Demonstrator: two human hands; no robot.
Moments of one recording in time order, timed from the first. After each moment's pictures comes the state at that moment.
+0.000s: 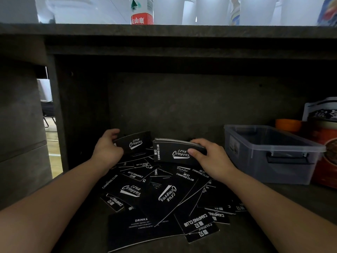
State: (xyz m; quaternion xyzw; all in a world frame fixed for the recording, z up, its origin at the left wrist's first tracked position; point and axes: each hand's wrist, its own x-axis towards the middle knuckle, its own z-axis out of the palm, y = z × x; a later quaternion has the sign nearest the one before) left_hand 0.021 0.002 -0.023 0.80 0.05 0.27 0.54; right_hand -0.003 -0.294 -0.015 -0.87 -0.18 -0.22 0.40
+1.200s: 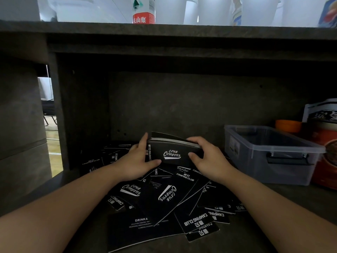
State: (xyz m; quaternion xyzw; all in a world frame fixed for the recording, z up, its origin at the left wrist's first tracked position) left_hand -0.001 -0.048 -0.027 0.93 -0.12 0.08 0.33; right_hand -0.007 -0.288 -0.014 -0.87 -0.21 -0.19 0.40
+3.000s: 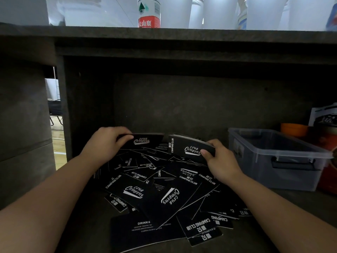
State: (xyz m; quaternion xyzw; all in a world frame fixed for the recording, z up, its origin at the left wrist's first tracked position) left_hand -0.007 0.019 0.008 0.90 -0.13 0.37 0.20; right_hand 0.004 -0.299 -0.017 -0.89 -0.09 -0.24 0.38
